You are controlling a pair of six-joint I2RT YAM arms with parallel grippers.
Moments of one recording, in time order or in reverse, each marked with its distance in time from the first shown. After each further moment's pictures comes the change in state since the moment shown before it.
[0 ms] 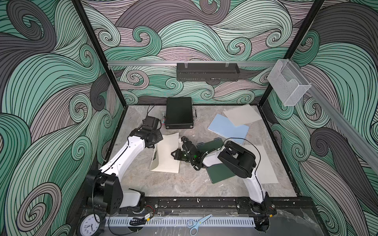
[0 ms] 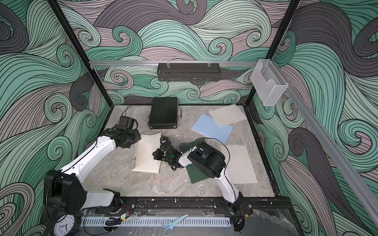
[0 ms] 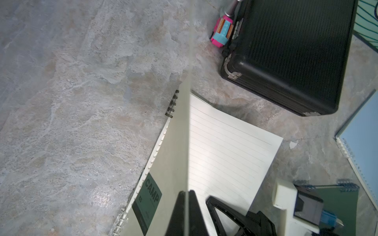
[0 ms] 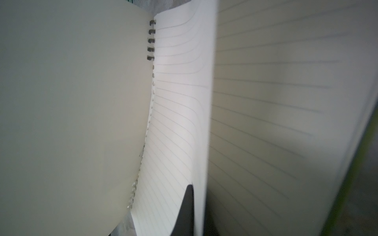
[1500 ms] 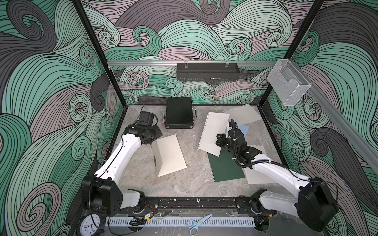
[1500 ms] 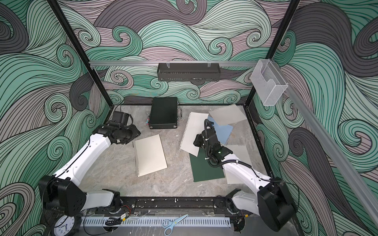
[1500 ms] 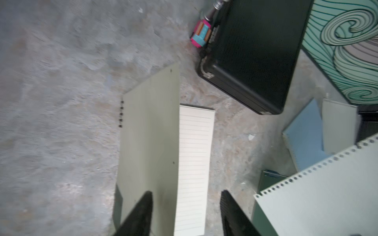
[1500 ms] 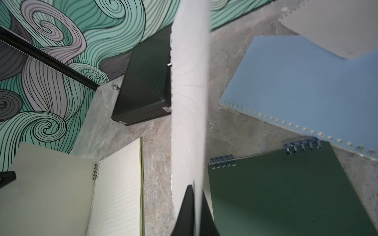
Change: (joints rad) left arm 0.018 0.014 0.122 -0.071 0.231 -0.056; right arm -0.409 -0.917 -0.403 -0.507 0.226 -0.289
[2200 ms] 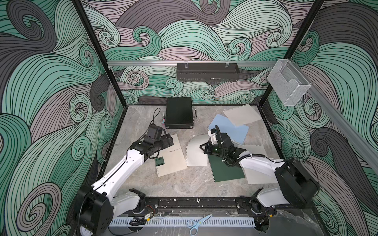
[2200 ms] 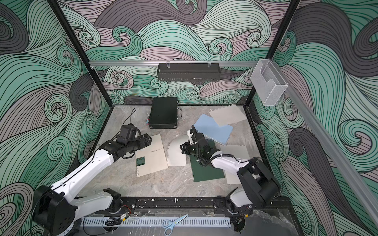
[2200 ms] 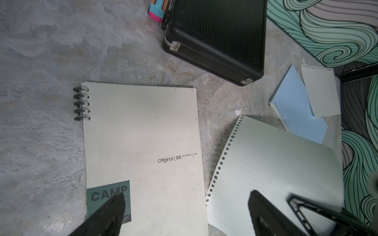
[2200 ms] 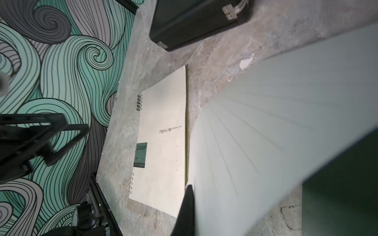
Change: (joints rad) left arm -0.164 -0.219 -0.299 0.241 -0.136 0.026; right arm 0.101 0.257 -0.015 0.198 -0.343 0.087
